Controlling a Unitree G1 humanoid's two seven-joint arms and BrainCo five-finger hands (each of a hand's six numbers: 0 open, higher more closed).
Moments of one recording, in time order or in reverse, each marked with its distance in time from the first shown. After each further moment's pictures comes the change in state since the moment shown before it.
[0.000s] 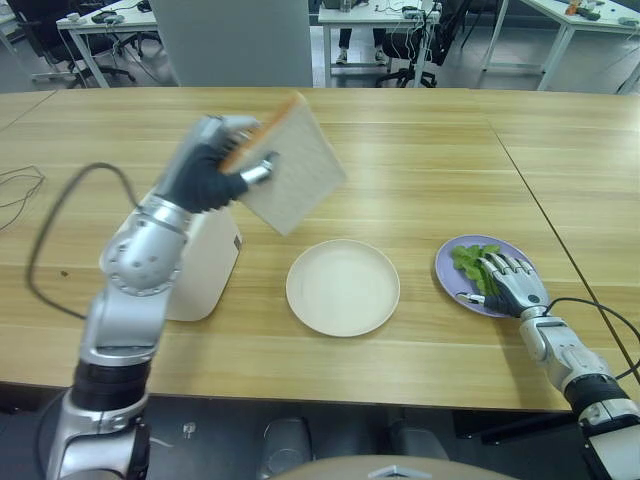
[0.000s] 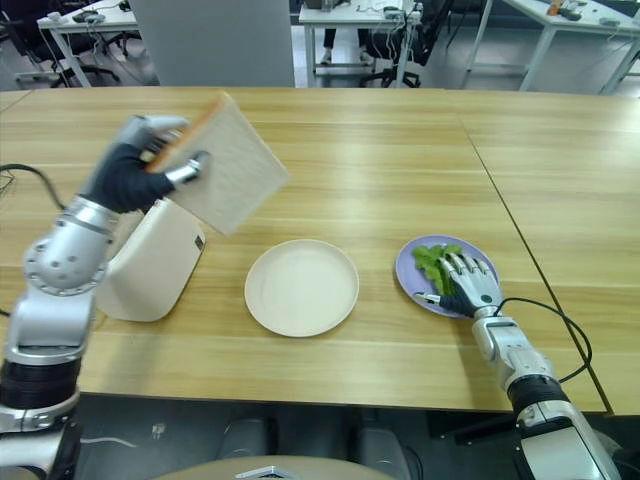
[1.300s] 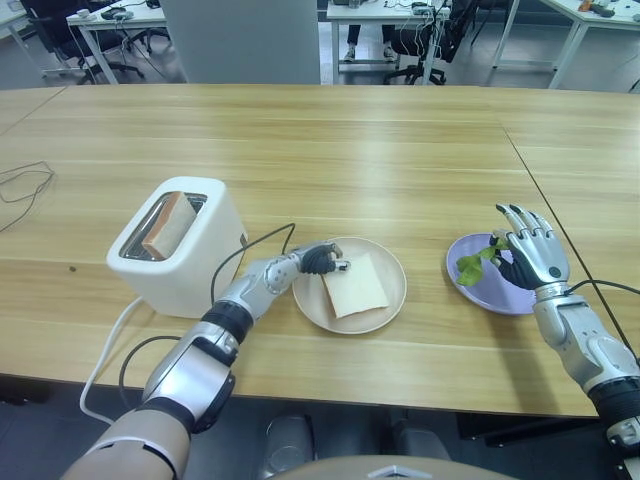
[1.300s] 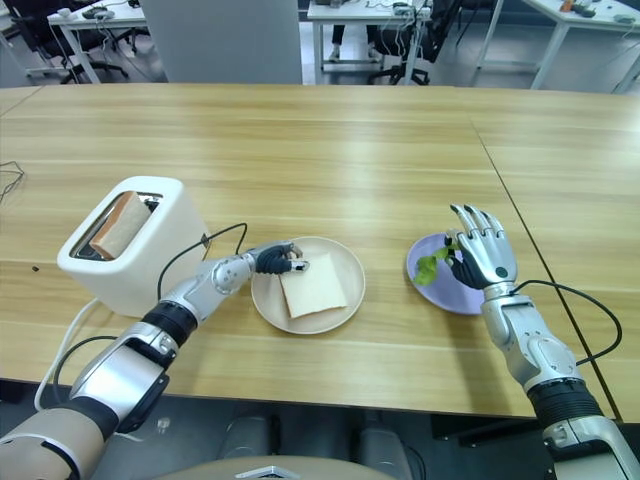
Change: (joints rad) left arm -0.324 -0.238 -0.409 1.140 0.305 -0.324 0.026; right arm 0.115 -0.099 -0.079 -0.476 0.141 -0.003 -0.027
